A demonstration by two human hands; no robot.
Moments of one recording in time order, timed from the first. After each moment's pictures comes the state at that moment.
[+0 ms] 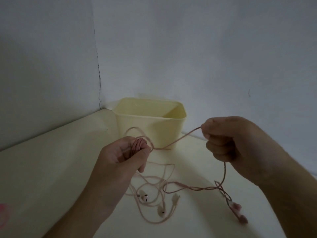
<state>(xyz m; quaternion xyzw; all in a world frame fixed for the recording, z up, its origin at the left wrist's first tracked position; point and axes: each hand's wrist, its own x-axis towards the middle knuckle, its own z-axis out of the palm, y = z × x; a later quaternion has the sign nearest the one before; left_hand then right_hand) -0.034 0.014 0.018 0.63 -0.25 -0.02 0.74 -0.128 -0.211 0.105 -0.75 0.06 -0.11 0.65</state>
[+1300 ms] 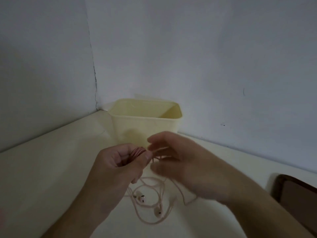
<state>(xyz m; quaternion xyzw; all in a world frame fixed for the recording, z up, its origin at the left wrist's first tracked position) -0.034 0.014 0.013 0.64 -0.29 -0.03 0.71 -0.115 -0.155 0.073 -0.87 0.00 -0.01 0.49</state>
